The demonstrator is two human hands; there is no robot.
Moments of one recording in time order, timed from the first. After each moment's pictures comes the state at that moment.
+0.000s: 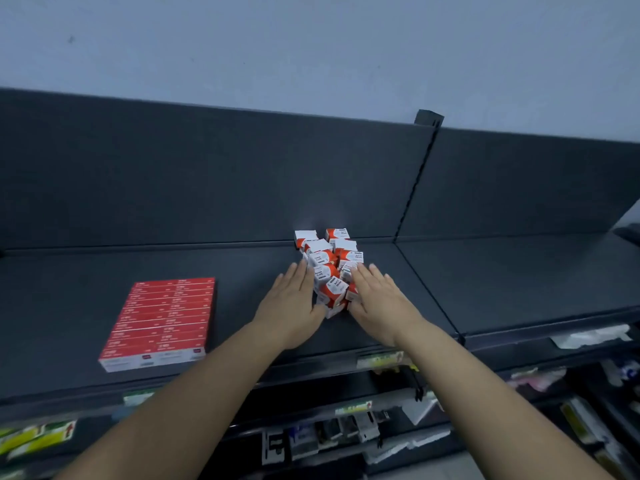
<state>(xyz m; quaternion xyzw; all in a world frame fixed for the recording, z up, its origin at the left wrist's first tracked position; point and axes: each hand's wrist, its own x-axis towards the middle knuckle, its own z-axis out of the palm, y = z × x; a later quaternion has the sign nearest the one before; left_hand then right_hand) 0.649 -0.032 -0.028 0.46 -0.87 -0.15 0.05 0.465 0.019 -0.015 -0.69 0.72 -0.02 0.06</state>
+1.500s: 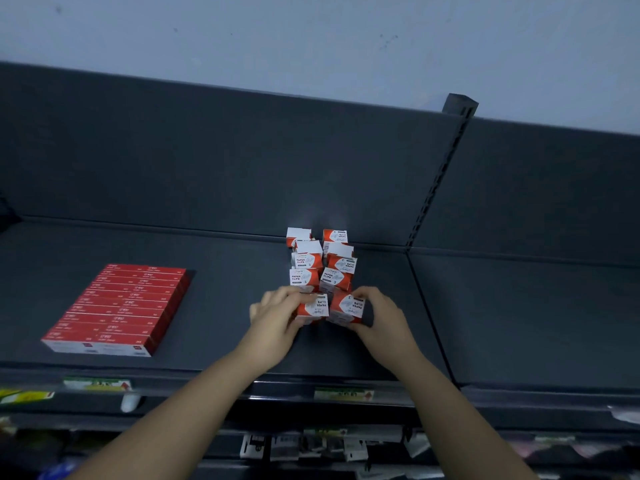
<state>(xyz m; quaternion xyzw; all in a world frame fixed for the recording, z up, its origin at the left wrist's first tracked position) 0.587 -0.044 -0.096 0.51 -0.78 -0.19 0.30 0.368 -0.022 -0.071 -0.68 0.65 -0.27 0.20</state>
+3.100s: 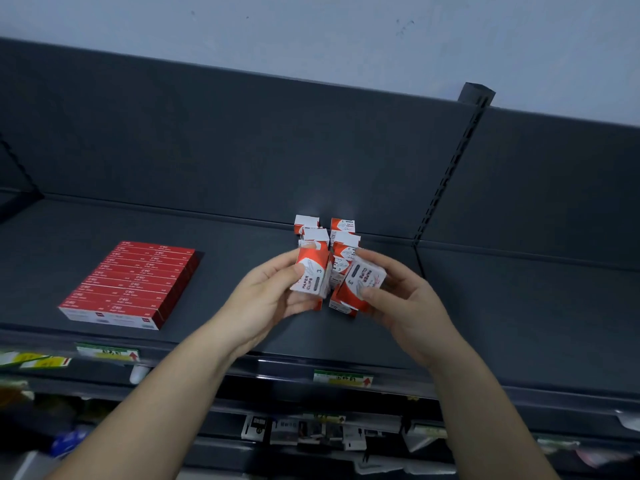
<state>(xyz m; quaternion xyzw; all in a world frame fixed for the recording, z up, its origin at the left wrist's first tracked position) 0.587 0.003 0.004 0.35 -0.44 -0.68 0.47 0.378 0.022 0.012 -0.48 0.41 -0.50 0.59</state>
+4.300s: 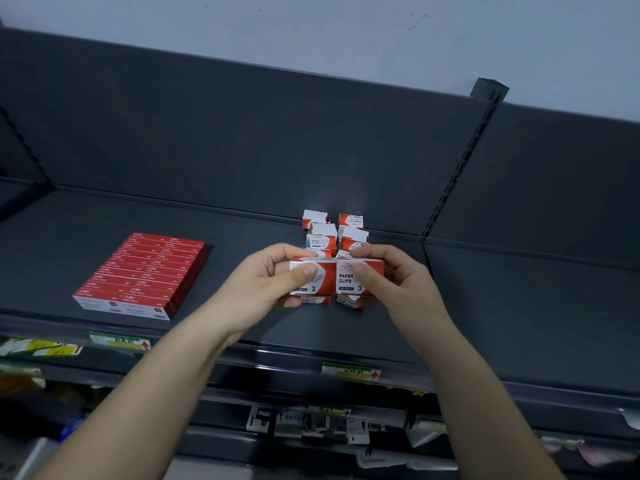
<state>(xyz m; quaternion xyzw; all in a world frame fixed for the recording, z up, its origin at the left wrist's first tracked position) 0.610 0.008 0.015 0.42 -0.53 -0.61 0.42 0.404 0.026 0.030 -0.54 0.48 -0.49 0.49</state>
